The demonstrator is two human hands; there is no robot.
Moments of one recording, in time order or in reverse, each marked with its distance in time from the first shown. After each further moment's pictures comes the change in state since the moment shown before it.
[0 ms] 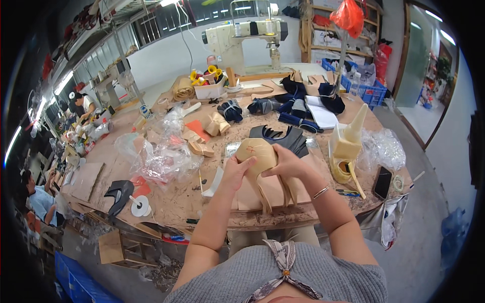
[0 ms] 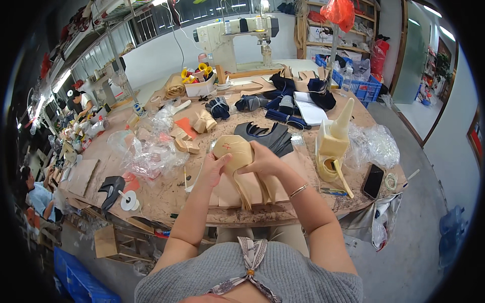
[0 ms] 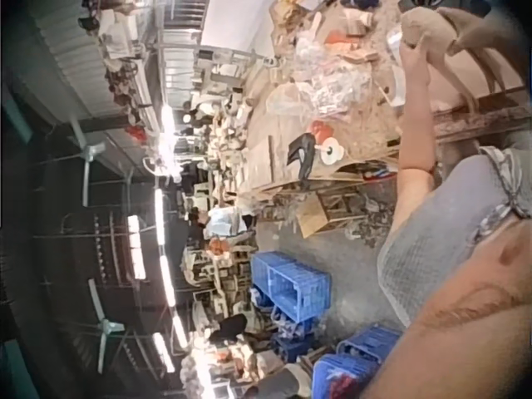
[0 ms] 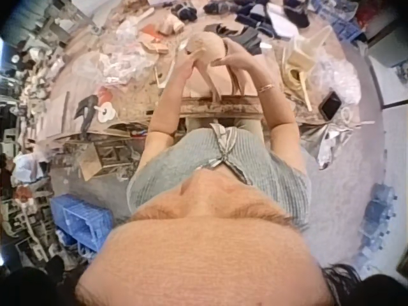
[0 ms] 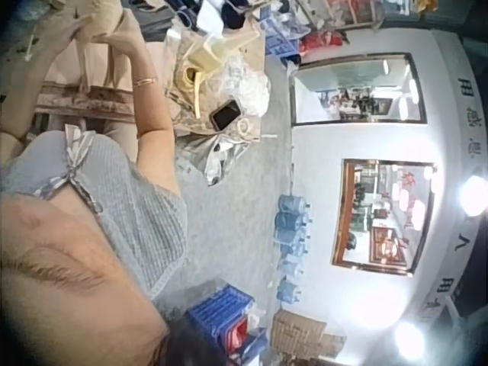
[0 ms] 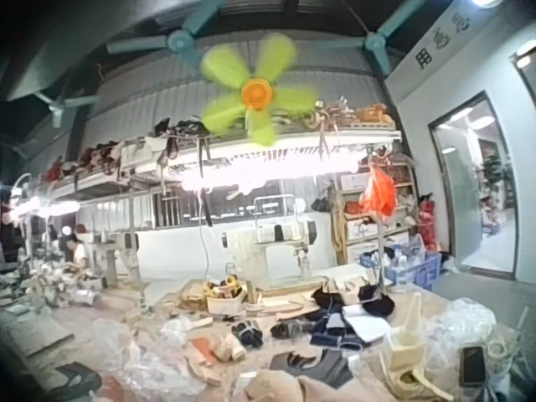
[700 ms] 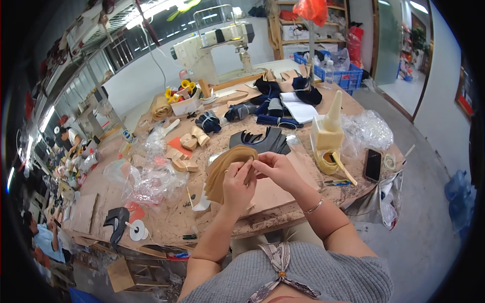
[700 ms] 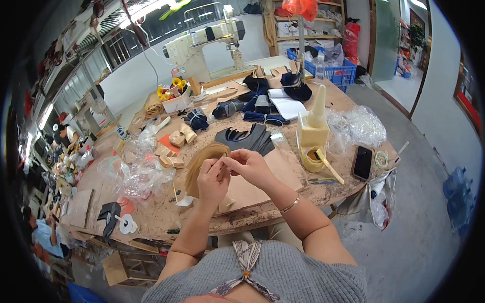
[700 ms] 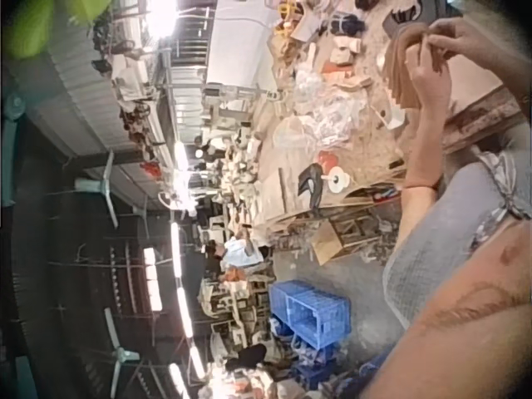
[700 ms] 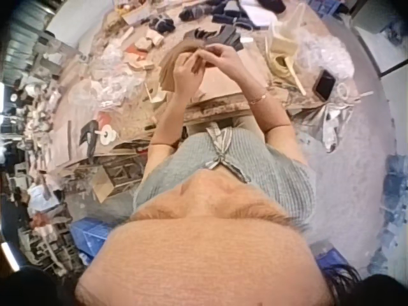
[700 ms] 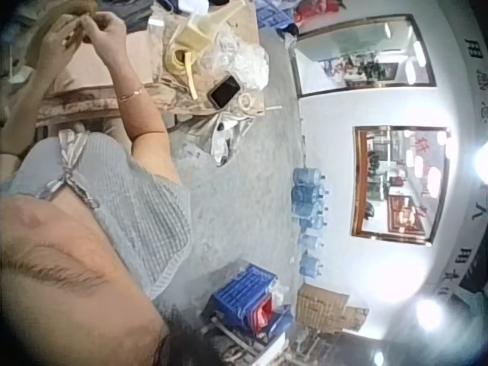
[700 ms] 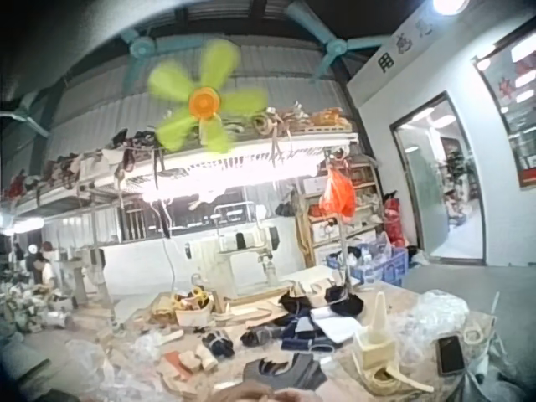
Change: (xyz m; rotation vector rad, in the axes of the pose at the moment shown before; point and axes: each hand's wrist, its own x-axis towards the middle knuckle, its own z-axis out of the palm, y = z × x) left_hand -0.029 0.014 0.079 1.149 0.075 0.896; right_hand -0.044 -0.018 0.010 0.617 0.319 -0.007
